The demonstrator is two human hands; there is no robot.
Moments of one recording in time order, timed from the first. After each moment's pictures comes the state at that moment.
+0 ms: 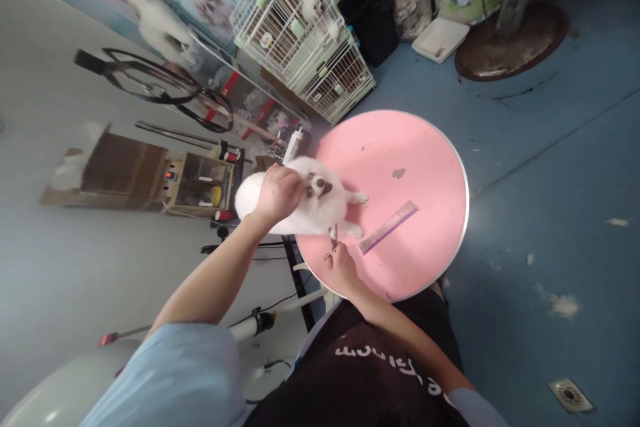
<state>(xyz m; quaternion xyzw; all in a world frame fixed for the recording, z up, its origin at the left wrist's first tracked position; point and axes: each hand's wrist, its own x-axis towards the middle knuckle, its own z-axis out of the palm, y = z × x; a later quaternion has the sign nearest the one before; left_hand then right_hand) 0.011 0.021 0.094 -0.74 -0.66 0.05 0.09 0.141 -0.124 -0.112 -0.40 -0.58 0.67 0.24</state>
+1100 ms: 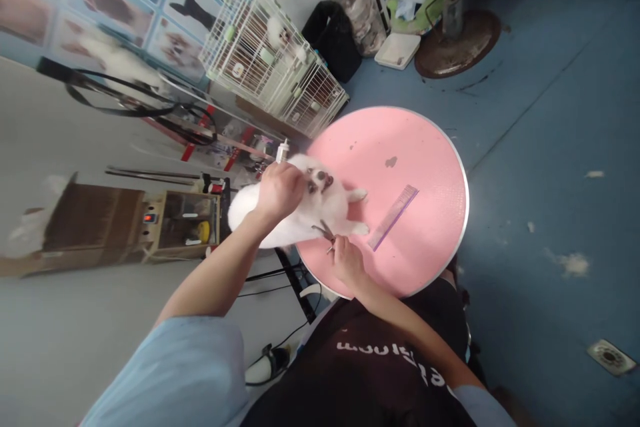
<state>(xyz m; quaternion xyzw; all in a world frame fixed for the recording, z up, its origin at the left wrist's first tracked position) 0.008 0.041 0.089 -0.79 -0.60 0.07 0.12 0.116 -0.114 -0.095 -0.50 -0.73 0.38 0.27</state>
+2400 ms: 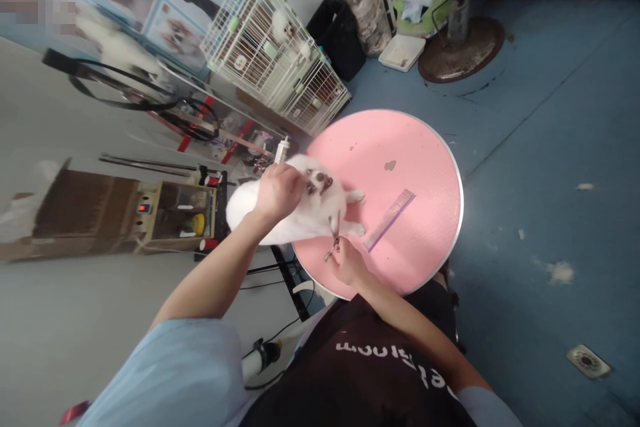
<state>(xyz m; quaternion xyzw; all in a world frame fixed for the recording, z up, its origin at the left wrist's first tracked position) 0.011 0.035 0.091 -0.78 -0.61 0.06 0.11 0.141 -0.109 -0.101 -0.43 -0.65 0.57 0.26</state>
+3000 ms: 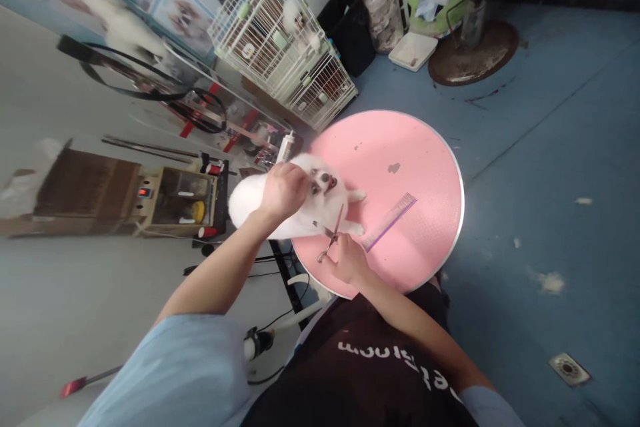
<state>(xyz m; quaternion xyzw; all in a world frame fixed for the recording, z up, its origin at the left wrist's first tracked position) 0.016 0.030 0.089 -0.77 -0.63 0.05 0.11 0.164 -0.092 -0.078 -0.42 -0.71 0.53 0.21</state>
